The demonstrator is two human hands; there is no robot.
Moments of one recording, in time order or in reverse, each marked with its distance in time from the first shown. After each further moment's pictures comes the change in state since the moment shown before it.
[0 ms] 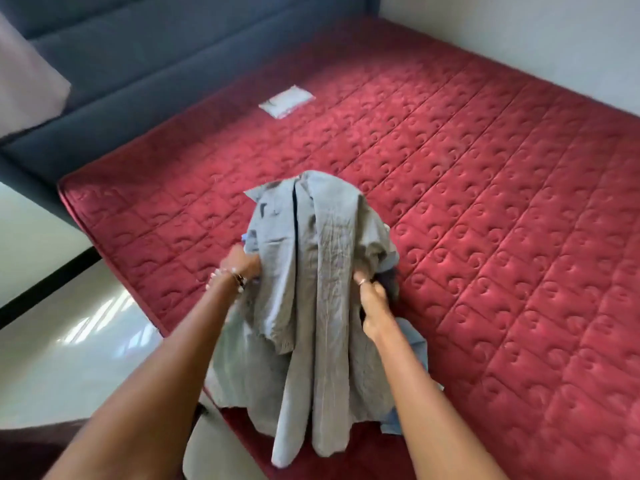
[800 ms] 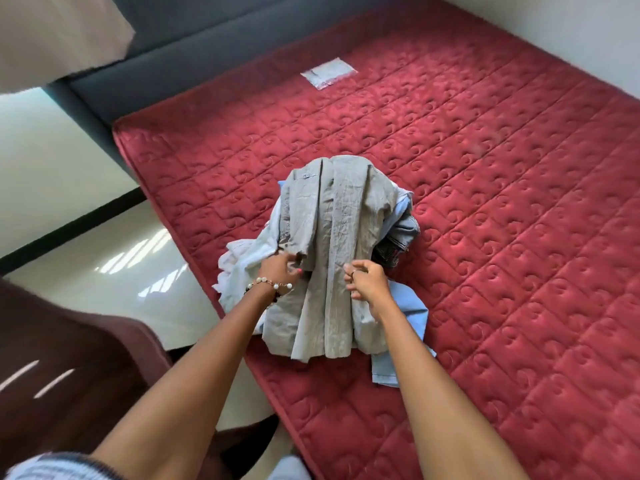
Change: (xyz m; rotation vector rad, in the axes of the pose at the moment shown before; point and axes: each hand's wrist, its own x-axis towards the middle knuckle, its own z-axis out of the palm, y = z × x) left_hand -0.129 -0.049 0.060 0.196 -0.060 0.078; right_hand -0.058 0.033 -0.015 -0.402 -0.207 -0.067
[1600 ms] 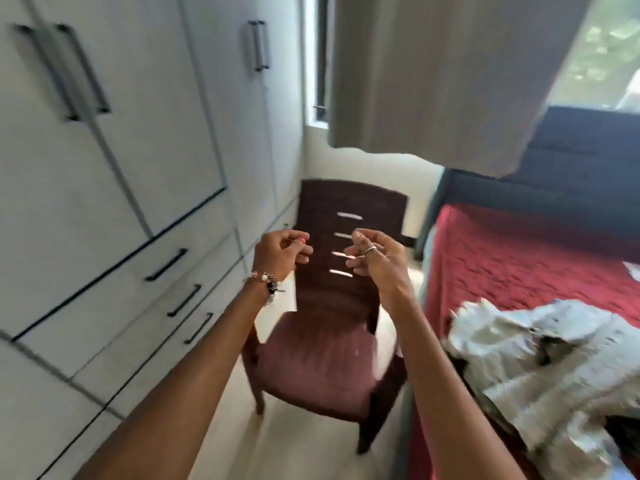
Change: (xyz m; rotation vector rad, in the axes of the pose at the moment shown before) left_hand -0.609 -0.215 -0.085 -0.945 1.224 -0.287; right_hand -0.514 0.041 0.236 -0.127 -1.016 -0.686
